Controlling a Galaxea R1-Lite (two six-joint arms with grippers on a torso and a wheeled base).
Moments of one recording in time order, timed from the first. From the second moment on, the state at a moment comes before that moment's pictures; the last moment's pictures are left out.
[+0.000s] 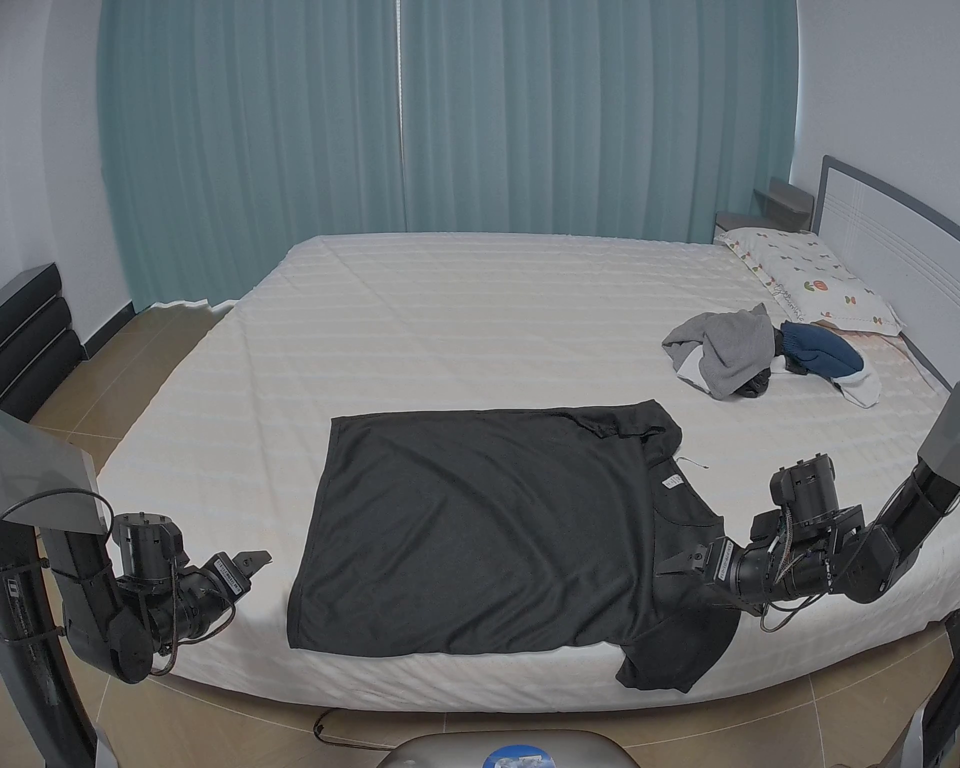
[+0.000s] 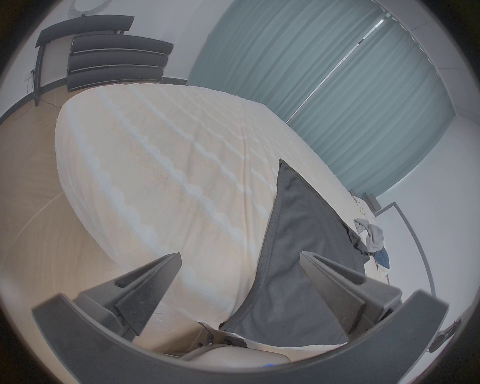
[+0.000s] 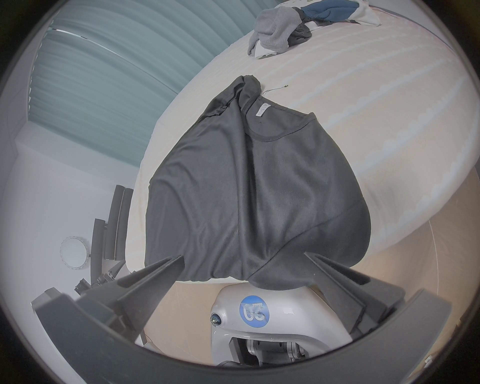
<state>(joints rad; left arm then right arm) 0.00 2.16 -0.21 -1.33 -0.09 -0.74 0.26 1.97 -0.55 -0.58 0.26 0.71</state>
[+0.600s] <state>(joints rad) -0.05 2.16 -0.21 -1.33 -0.09 -0.80 0.25 1.97 -0.55 -0.58 0.26 0.71</state>
